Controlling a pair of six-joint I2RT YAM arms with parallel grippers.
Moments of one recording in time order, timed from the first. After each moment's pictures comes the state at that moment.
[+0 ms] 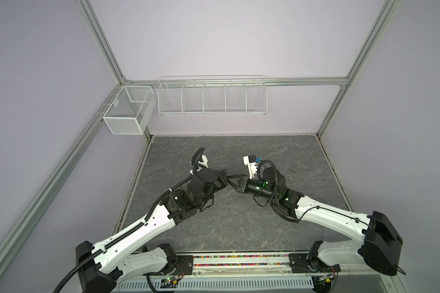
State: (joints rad) left arm -0.93 1.07 1.01 -0.38 -0.36 -1.05; right arm 0.89 1.33 0.85 0.33 -0.26 0.99
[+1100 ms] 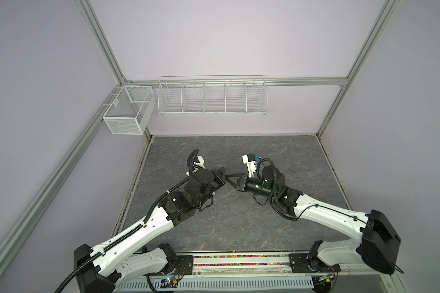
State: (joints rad) left arm -0.91 1.04 0.95 -0.30 -0.33 -1.14; right arm 0.88 1.35 0.87 0.34 -0.29 1.00
